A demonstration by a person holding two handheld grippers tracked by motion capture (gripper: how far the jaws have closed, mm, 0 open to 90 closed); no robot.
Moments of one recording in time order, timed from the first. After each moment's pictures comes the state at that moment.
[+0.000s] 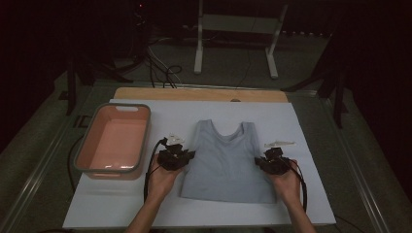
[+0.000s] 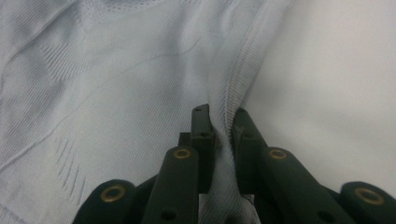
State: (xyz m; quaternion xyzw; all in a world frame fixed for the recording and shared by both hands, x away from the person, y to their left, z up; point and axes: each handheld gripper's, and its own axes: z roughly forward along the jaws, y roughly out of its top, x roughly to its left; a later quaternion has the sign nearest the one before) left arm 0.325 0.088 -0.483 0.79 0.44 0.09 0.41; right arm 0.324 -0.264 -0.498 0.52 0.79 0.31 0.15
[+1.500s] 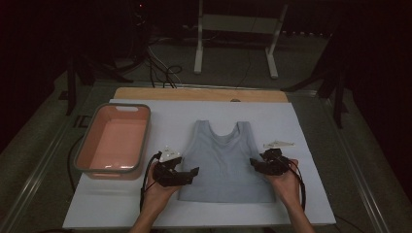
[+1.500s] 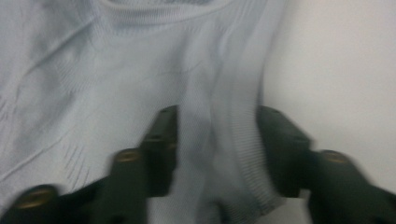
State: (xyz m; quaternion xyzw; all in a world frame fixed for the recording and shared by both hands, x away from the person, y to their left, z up) left arm 0.283 0.094 -0.488 0.78 0.44 0.09 0.44; right arm 0.318 -0.258 -0.491 0.50 0.78 0.32 0.17
